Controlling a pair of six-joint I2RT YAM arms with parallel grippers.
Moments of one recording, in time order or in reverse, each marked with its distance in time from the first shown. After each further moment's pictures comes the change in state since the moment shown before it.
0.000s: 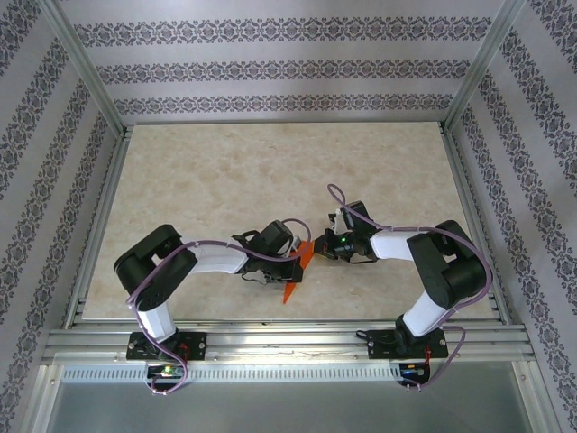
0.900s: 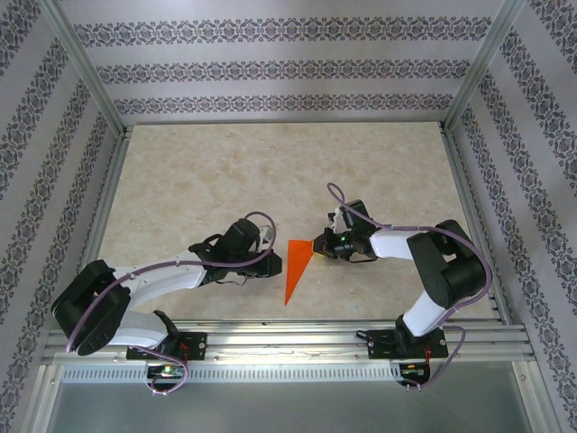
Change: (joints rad) left arm 0.090 -0.412 -0.196 -0.025 -0.111 -0.035; right arm -0.002 -0.004 0.016 -0.019 -0.014 -0.004
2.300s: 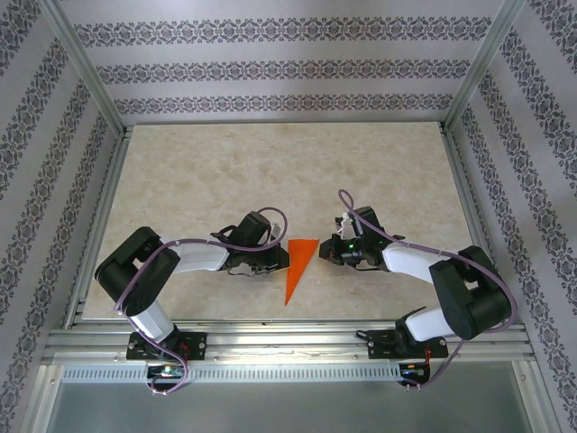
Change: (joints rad) left arm 0.060 0.322 0.094 0.130 0.129 -0.072; right arm 0.002 -0.209 -0.115 -0.042 0.007 0.008
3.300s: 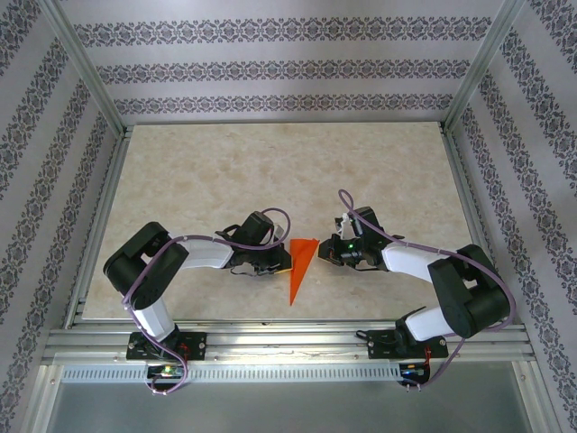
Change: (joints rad) left arm 0.000 0.060 0.027 0.015 0.047 -0.016; right arm 0.001 0.006 0.000 0.009 -0.008 0.022
